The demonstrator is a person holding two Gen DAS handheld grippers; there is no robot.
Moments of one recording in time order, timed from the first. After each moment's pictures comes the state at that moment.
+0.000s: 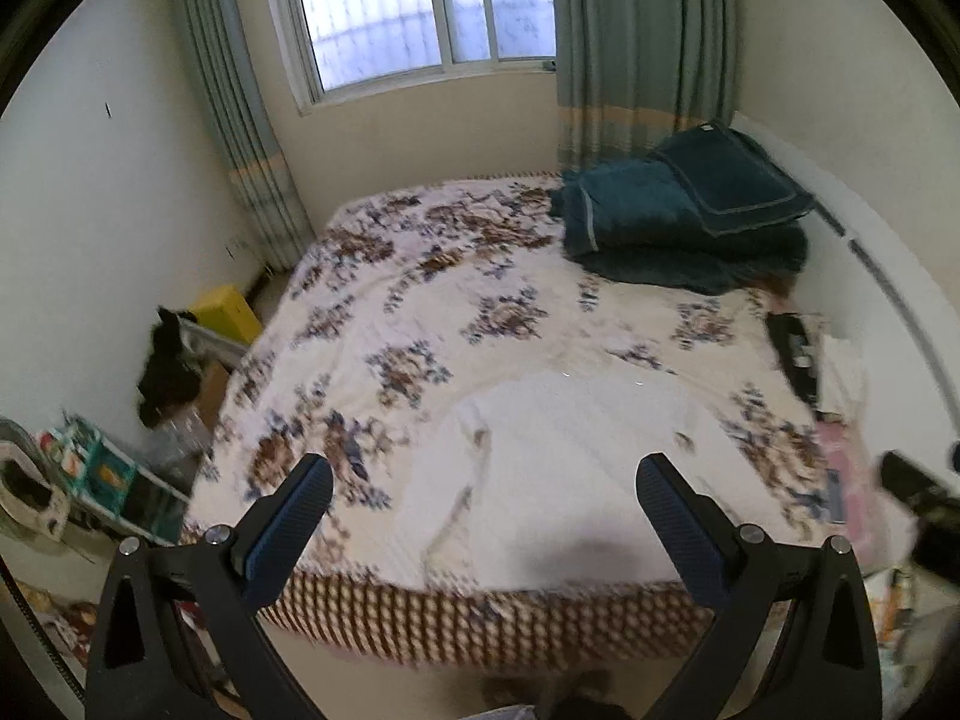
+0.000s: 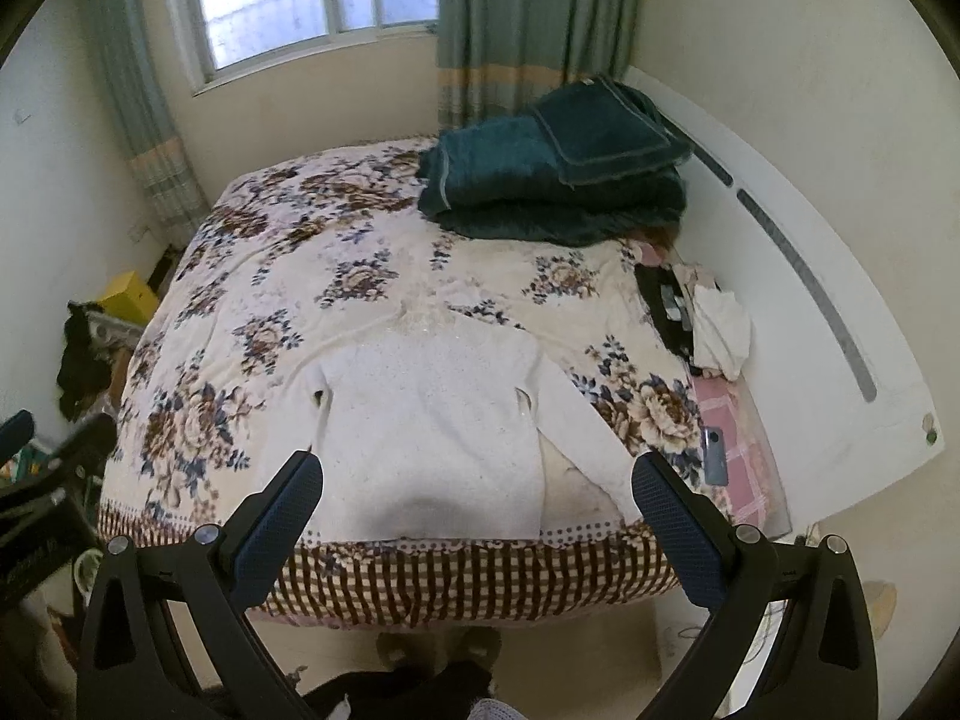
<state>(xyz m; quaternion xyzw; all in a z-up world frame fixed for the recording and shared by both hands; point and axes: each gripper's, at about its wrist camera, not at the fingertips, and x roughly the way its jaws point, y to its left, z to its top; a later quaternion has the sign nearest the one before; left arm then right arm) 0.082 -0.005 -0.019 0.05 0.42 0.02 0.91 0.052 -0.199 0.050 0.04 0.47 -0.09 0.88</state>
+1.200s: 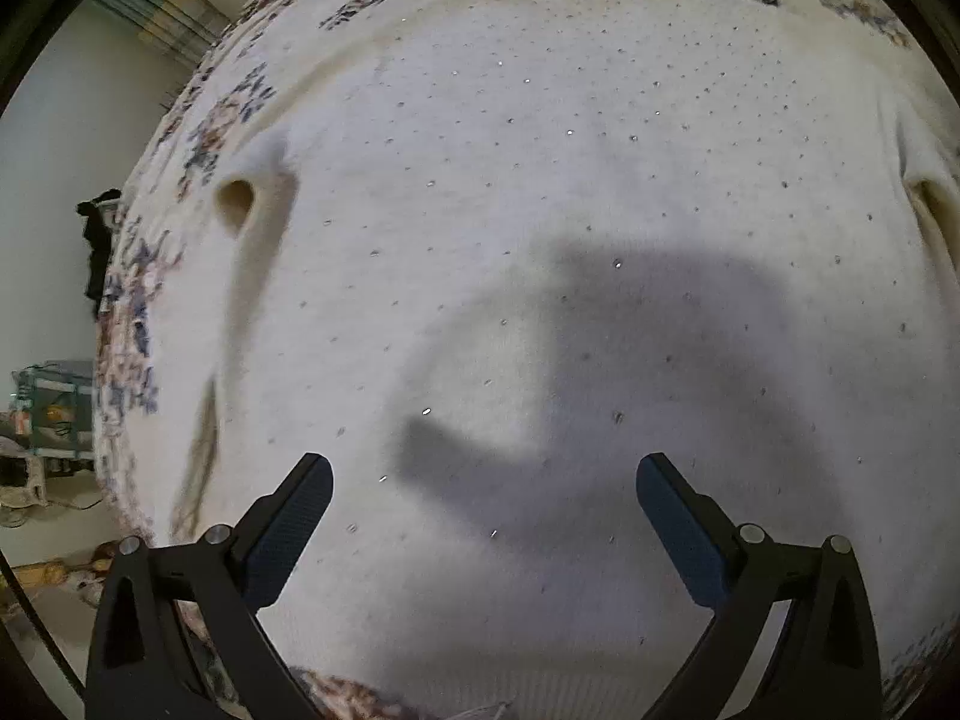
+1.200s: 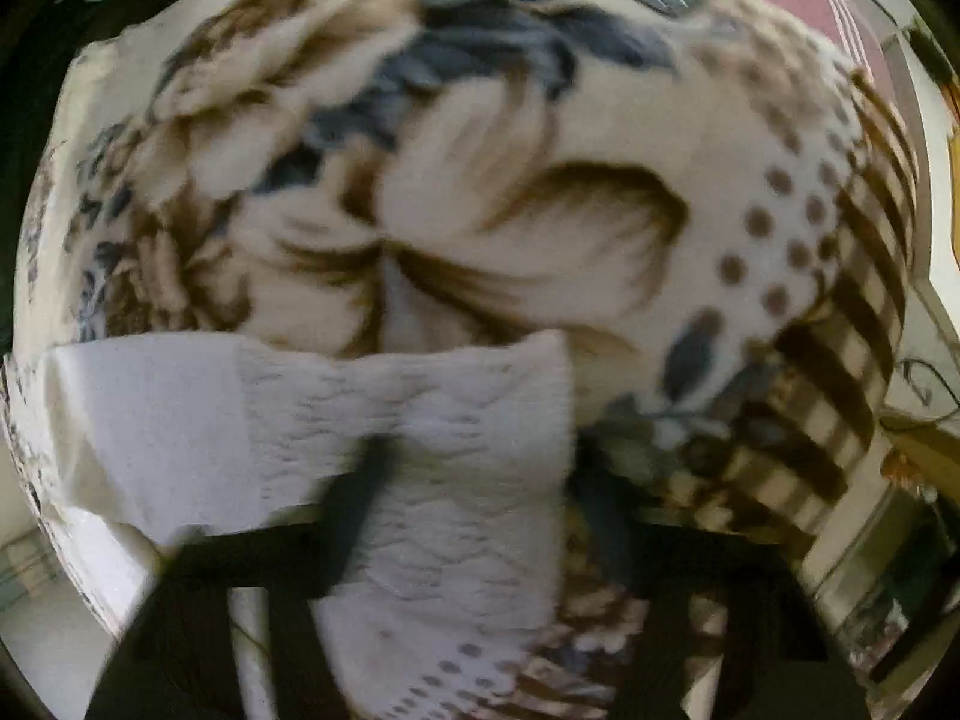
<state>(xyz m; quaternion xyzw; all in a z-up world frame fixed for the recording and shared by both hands) 0.284 -0.137 -0.558 0.12 0.64 0.09 0.75 0.119 -0.649 -0.625 0.45 0.57 -0.31 0.61</state>
